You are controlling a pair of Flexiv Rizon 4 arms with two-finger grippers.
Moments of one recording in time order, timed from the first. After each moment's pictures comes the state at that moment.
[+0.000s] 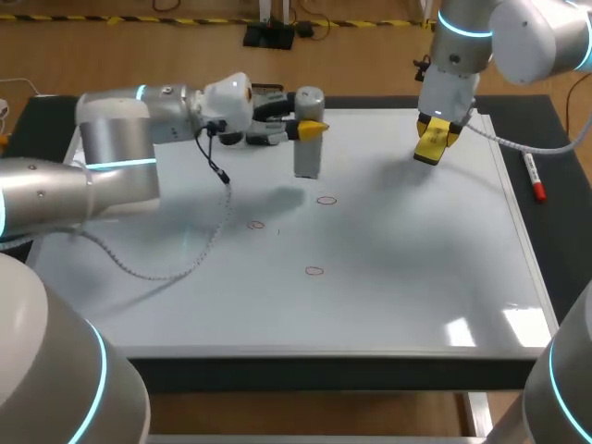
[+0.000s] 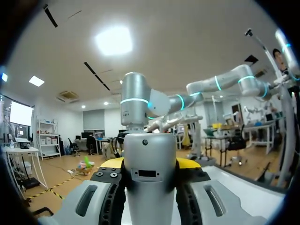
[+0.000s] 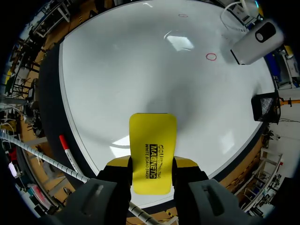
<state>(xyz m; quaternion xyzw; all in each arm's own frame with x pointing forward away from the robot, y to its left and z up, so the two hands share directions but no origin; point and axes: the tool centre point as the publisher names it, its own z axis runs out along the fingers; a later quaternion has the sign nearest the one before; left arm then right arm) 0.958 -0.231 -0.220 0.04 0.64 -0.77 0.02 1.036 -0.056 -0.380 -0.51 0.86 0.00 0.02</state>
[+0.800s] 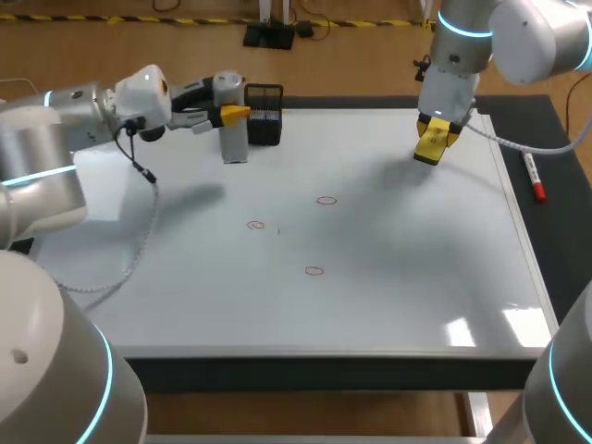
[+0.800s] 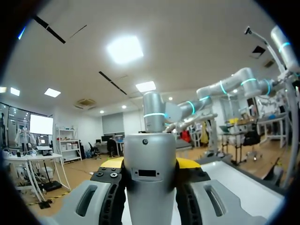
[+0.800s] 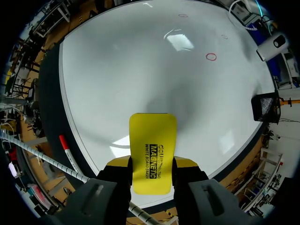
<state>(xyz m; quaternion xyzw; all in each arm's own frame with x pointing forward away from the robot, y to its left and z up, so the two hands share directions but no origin) 0.969 -0.099 -0.197 -0.01 0.64 -0.76 0.11 1.036 -0.056 -0.380 -0.51 0.86 0.01 0.02</state>
